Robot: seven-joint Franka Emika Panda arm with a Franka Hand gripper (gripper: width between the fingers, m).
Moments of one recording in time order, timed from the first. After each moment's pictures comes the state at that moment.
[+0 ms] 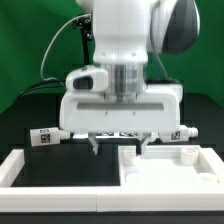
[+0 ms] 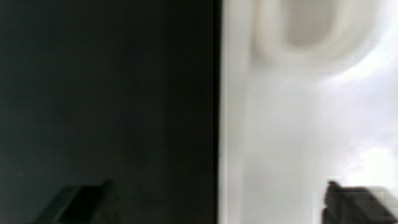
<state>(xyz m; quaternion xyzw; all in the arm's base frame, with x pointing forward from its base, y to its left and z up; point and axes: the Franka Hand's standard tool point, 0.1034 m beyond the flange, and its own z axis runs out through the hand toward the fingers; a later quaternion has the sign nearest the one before) 0.559 -0.019 0.062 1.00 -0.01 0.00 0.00</state>
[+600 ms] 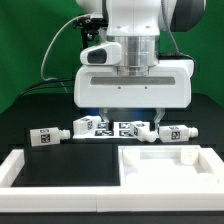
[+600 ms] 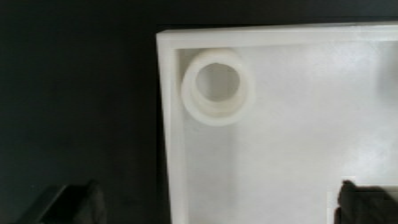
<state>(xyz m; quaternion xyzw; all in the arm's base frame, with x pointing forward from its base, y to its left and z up) 0.545 0.000 0.077 1.00 -0.02 0.01 0.00</state>
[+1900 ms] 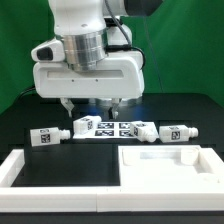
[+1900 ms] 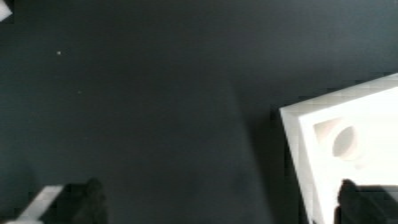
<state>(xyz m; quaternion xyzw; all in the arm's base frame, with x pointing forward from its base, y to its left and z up) 0.497 -0.072 0.087 0.98 -0.15 -0.09 -0.04</state>
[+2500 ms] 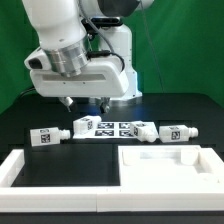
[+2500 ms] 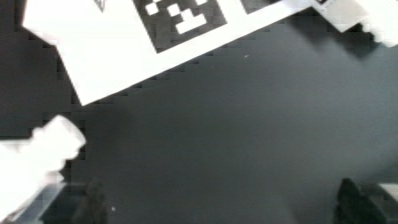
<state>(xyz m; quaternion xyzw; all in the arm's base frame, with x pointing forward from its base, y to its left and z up) 0.433 -0.084 0.078 0.96 -0.22 -0.17 -0.09</state>
